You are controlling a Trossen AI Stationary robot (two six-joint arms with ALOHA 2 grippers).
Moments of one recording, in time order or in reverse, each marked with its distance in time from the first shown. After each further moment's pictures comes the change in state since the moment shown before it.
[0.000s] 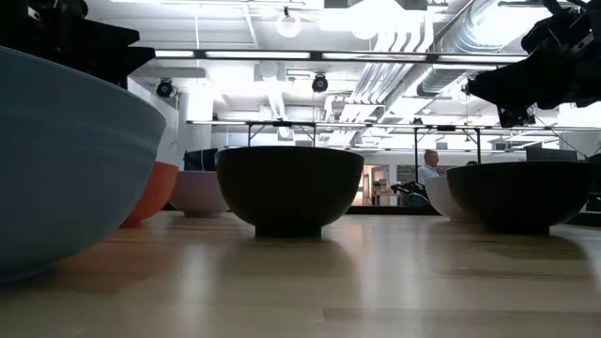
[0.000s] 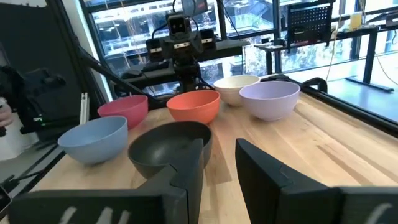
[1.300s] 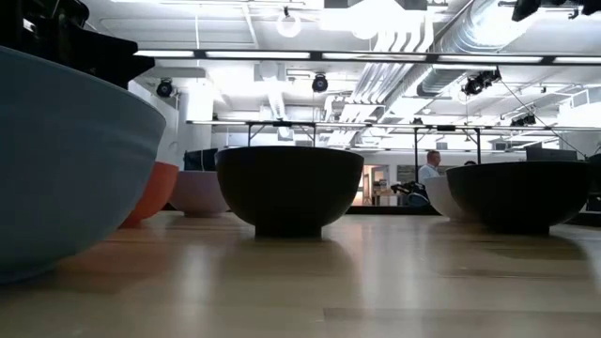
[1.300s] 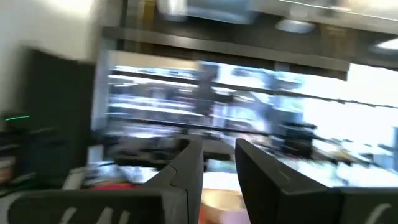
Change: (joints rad) left arm 0.000 0.006 0.000 -0.058 0.024 0.043; right arm 0.000 0.066 0.341 0.090 -0.019 -0.310
